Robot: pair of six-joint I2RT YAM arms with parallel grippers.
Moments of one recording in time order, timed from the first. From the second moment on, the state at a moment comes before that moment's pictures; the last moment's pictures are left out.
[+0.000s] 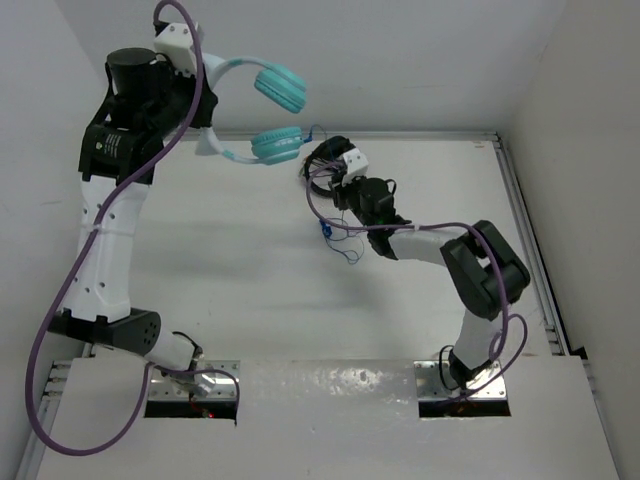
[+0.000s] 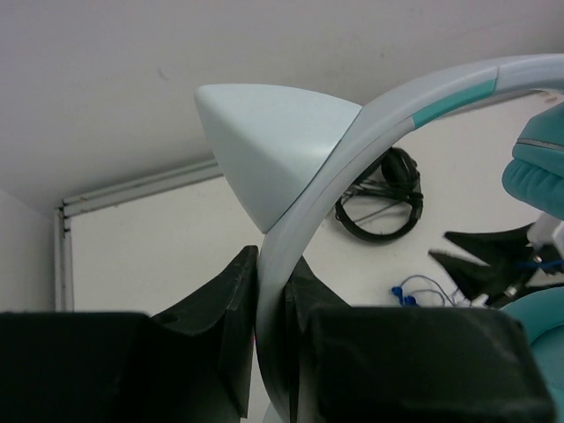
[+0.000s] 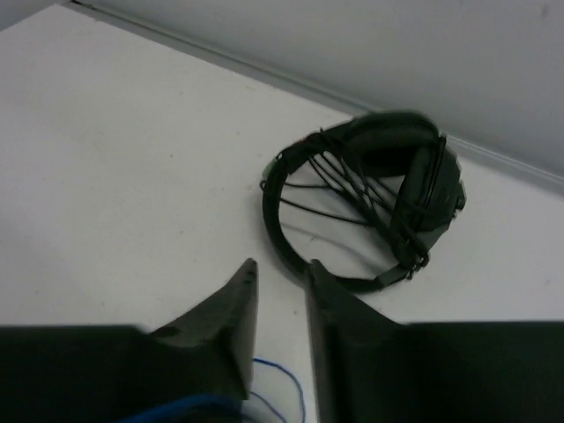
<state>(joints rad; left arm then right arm) -0.17 1.48 2.09 -0.83 0.08 0.04 0.57 1.79 0.93 0.76 0.10 -0.07</state>
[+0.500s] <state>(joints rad) -0.15 1.55 1.79 -0.77 0.24 -0.20 0.86 1.95 1.09 0.40 0.16 0.01</state>
